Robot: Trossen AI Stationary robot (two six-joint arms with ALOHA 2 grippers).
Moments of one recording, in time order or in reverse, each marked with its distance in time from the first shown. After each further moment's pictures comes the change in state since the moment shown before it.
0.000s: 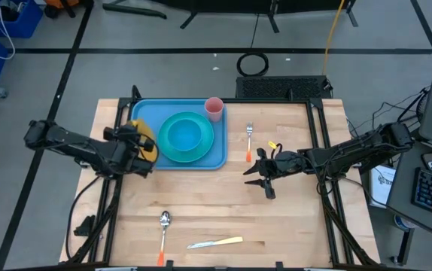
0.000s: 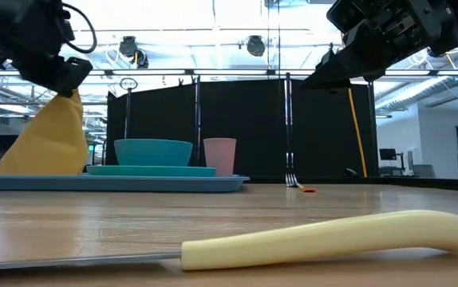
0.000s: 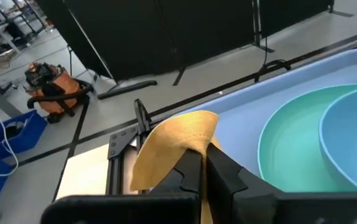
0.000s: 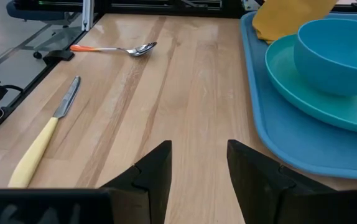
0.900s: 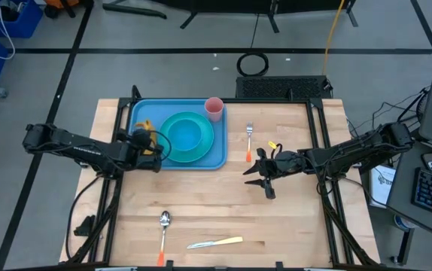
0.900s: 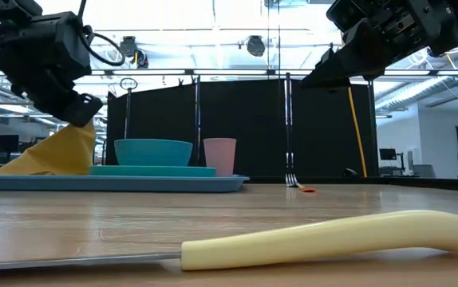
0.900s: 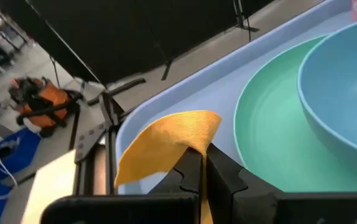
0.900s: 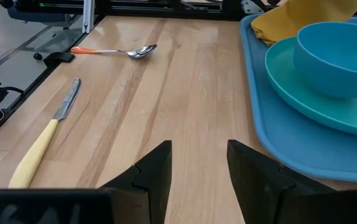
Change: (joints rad) left arm 0.111 0.000 -0.198 0.639 0.011 0.586; right arm 0.000 0.000 0.000 0.008 0.000 -0.003
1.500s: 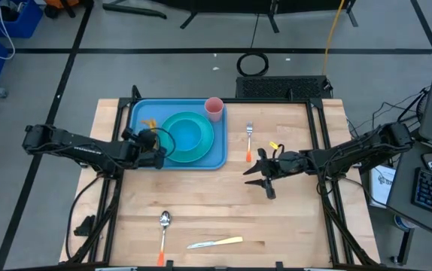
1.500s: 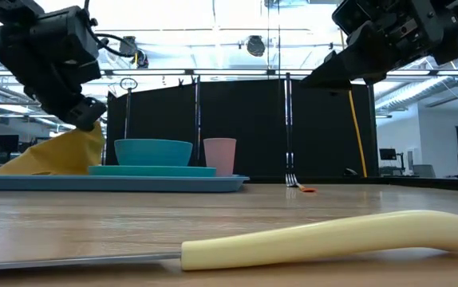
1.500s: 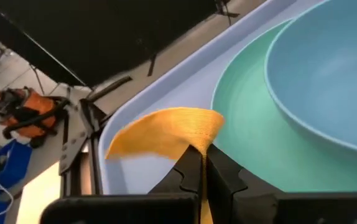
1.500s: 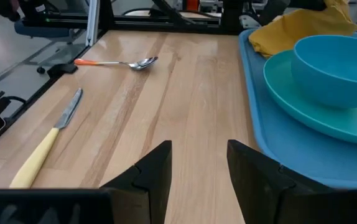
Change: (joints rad) left arm 0.040 0.000 0.000 0.132 0.079 0.220; right arm 0.000 0.000 -0.070 0.143 0.000 -0.003
